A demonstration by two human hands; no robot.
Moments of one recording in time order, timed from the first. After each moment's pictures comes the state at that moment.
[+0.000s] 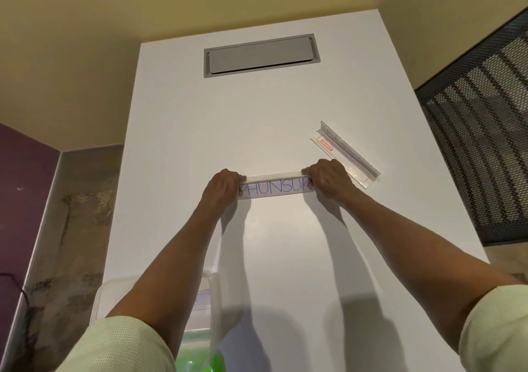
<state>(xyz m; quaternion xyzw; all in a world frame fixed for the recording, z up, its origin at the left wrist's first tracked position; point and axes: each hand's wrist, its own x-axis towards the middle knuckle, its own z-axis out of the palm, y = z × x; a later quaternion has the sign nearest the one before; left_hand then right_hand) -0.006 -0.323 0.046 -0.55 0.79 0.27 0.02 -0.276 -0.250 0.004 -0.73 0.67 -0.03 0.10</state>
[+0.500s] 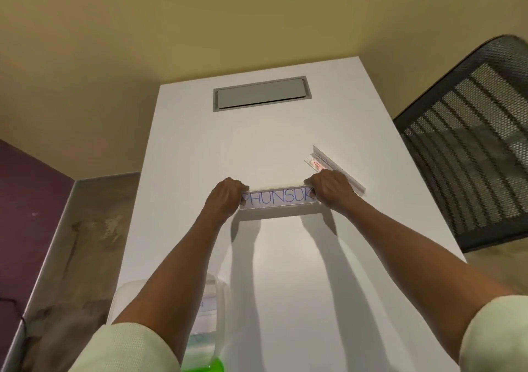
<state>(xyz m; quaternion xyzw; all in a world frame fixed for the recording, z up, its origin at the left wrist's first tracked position) -0.007 -0.304 0.102 -0.53 0.82 0.23 0.03 -0.278 -0.228 0.065 -0.72 0.69 0.03 0.06</state>
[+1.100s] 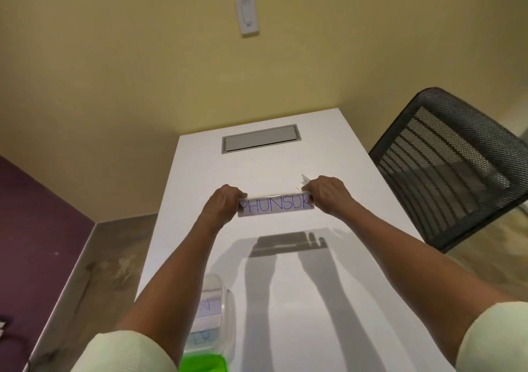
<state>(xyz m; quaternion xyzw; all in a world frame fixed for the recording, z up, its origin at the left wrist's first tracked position) -0.007 -0.240 0.215 -0.53 0.83 0.19 -0.04 -0.274 -0.158 0.180 -0.69 0.72 -0.04 0.00</state>
